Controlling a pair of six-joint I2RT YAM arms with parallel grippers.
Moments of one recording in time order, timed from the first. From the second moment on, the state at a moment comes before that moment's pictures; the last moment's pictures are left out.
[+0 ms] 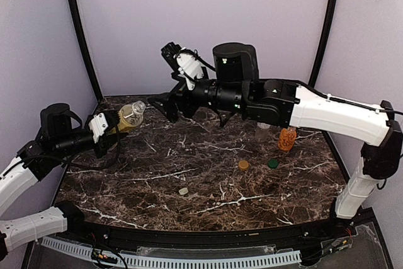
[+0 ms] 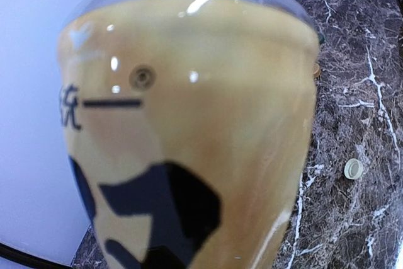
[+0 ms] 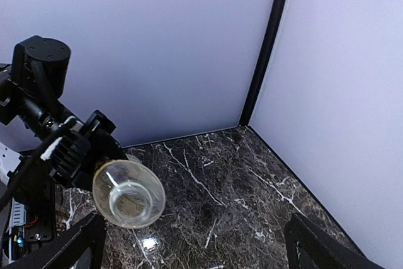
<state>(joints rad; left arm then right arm) -0.46 0.68 0.67 -0.34 0.32 0.71 1.19 1.70 1.69 -0.13 0.07 -0.17</state>
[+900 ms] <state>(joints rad) -0.46 0.67 0.65 -0.17 0.77 0.22 1.15 1.83 1.74 0.09 -0.54 -0.05</state>
